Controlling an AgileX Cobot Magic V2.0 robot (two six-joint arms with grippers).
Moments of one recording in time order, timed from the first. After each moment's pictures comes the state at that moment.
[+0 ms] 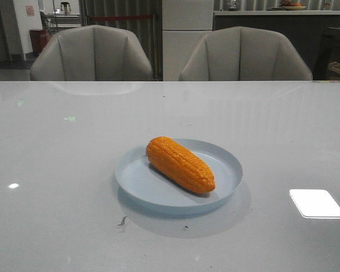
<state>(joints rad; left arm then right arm) -0.07 0.78 -0.48 -0.52 0.23 0.71 0.00 0.88 -0.65 0.11 0.70 -0.07</state>
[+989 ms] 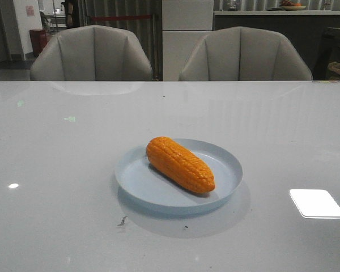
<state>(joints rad) -0.09 0.73 -0.48 -0.45 0.23 0.65 0.00 0.88 -0.65 0.11 0.70 -0.07</state>
